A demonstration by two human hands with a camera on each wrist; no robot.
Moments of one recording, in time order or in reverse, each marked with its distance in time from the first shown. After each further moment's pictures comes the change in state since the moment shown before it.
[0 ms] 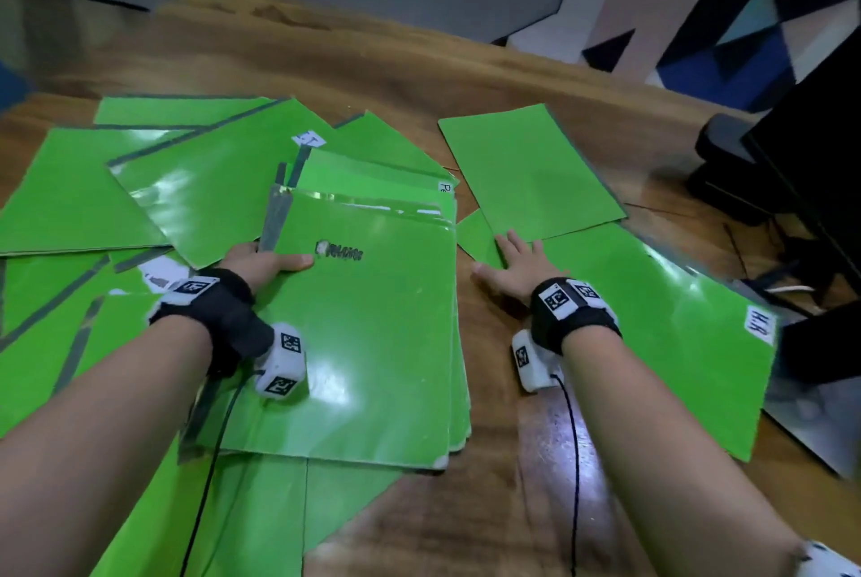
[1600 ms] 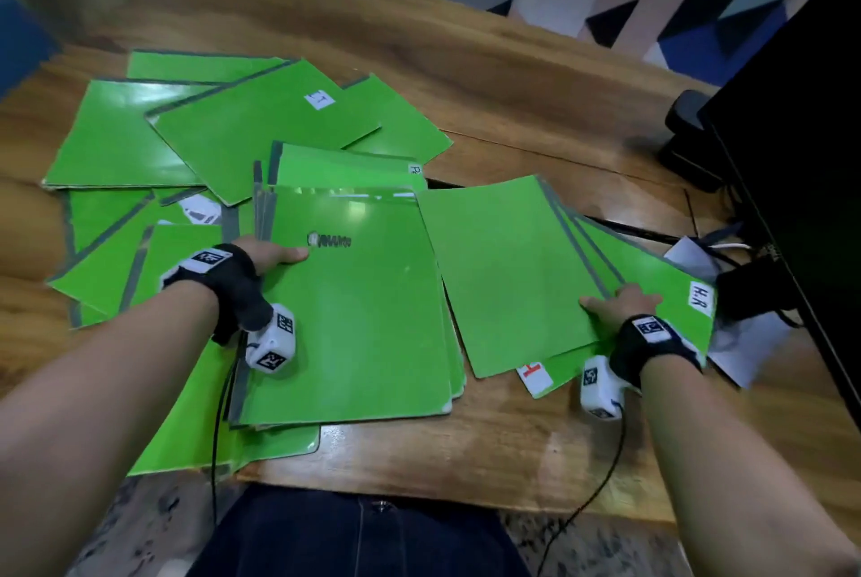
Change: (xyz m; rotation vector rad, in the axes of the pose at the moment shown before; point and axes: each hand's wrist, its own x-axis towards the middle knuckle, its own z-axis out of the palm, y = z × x) left_hand -0.085 -0.027 -0.019 0.289 -0.103 -0.161; right_hand -0.142 0.129 0.011 0.391 0.177 0.645
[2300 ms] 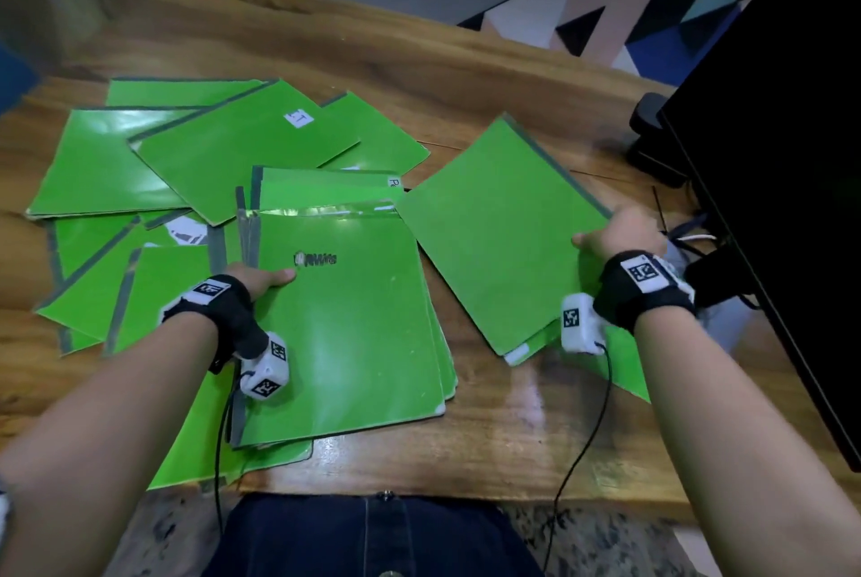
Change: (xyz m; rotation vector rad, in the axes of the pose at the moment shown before) left_hand -0.012 -0.007 0.009 -0.001 0.007 -0.027; right_hand -0.053 -0.061 -0.079 -0.071 0.292 -0.153
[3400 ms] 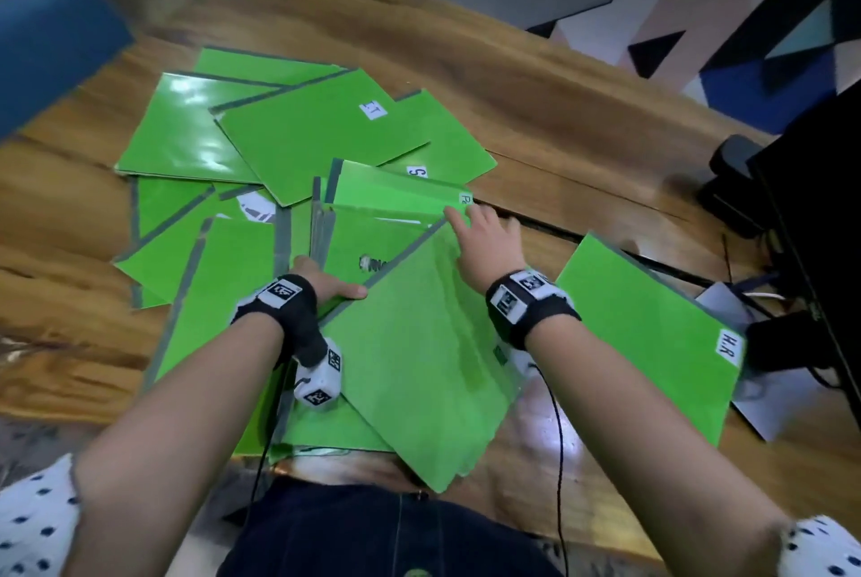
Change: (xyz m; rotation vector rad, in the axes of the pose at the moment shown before) left_hand 0.000 -0.014 0.006 -0.037 -0.024 0.017; right_hand -0.096 -0.160 0.101 -0.458 -0.027 -0.993
